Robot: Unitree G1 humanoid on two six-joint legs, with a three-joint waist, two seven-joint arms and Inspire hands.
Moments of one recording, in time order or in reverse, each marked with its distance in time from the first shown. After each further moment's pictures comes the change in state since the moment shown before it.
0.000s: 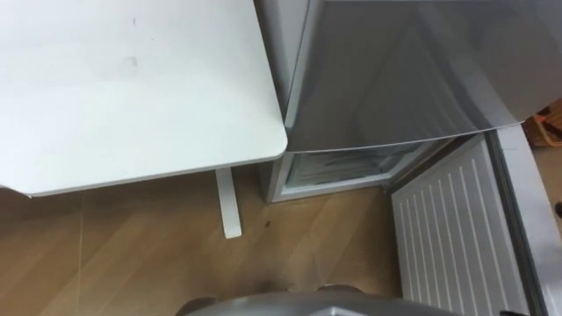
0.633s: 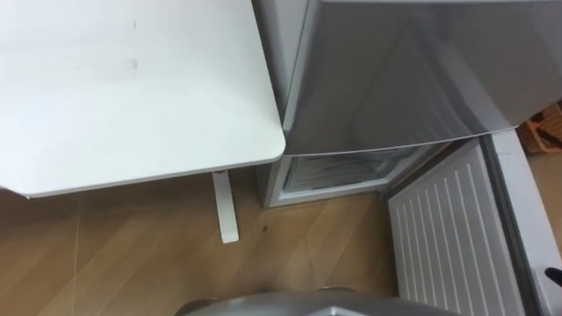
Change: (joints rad) left arm 0.020 0.009 0.037 0.036 0.017 0.005 -0.005; right arm 0.032 -0.042 -0.029 0.298 0.042 0.041 0.154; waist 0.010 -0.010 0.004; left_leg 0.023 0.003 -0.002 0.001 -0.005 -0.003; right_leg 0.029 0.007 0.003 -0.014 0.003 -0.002
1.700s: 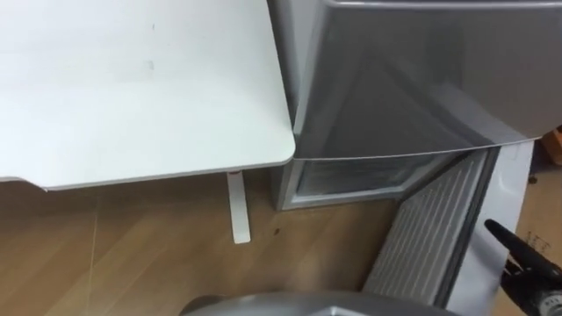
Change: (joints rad) left arm -0.034 0.012 -0.015 0.034 -0.022 -0.009 -0.061; right arm 0.003 0.048 0.207 0.024 0.362 0.013 0.630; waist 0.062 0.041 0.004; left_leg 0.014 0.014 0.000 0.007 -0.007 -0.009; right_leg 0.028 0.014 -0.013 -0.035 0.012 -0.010
